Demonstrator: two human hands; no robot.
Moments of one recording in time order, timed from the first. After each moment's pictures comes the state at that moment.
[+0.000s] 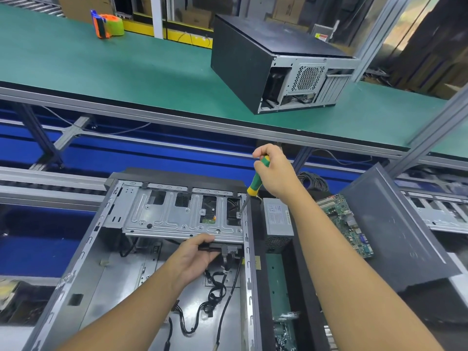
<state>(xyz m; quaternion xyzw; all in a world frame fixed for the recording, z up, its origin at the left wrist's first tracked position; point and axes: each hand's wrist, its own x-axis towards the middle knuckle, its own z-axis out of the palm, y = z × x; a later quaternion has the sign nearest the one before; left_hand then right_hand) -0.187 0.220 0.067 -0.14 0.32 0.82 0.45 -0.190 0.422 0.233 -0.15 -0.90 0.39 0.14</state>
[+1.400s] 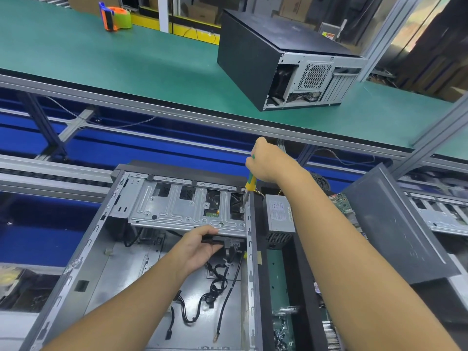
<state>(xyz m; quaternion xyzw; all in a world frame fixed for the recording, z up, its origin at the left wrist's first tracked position) -0.188 0.220 0.076 -0.17 0.34 0.80 0.45 -0.211 0.399 0.264 -0.17 -0.97 0.16 -0.06</state>
